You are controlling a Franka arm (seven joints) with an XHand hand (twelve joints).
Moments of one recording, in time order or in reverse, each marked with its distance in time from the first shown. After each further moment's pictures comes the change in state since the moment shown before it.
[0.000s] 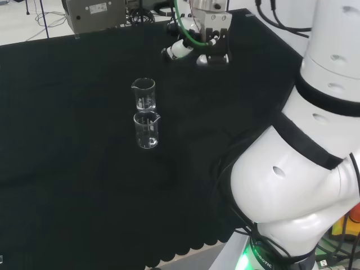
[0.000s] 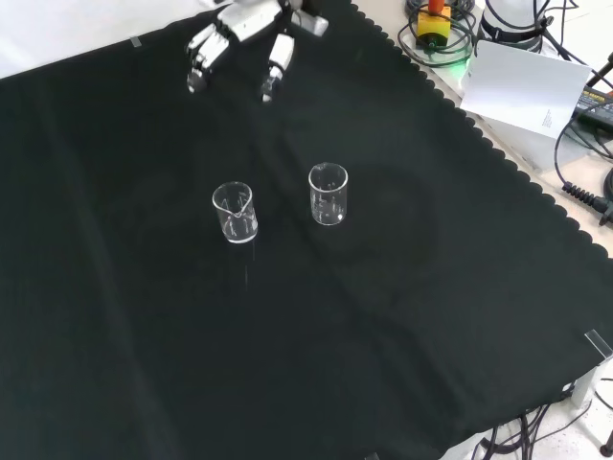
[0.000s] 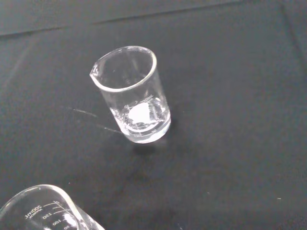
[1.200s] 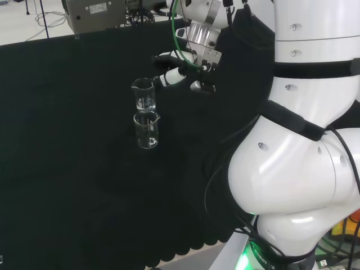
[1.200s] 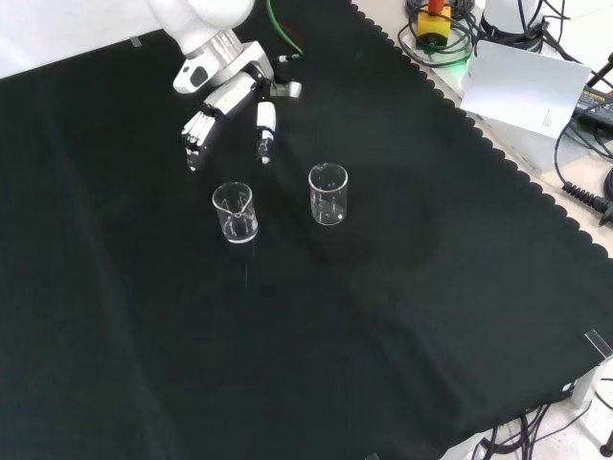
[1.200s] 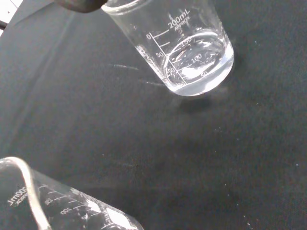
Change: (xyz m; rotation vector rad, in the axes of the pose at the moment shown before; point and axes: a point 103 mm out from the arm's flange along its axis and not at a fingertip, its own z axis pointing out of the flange) arm -0.018 0.069 0.104 0.101 0.277 -0.189
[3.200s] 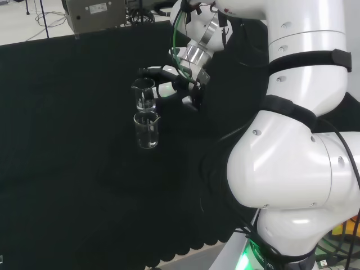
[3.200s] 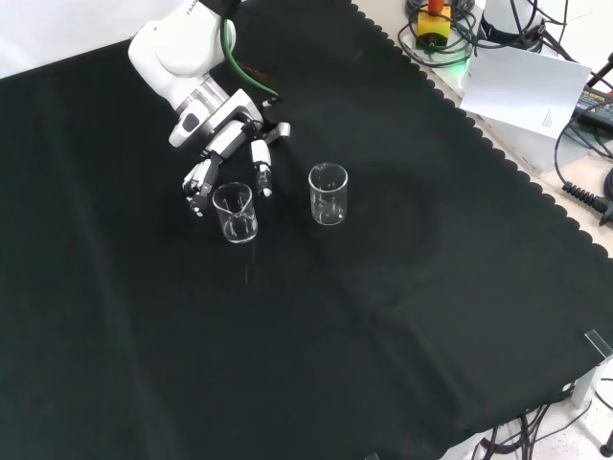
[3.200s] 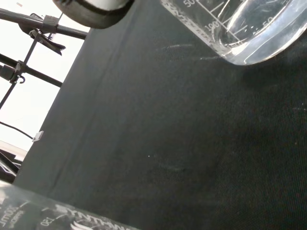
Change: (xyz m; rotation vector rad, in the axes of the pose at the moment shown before) arm -0.013 0.051 0.059 0.011 0.281 -0.210
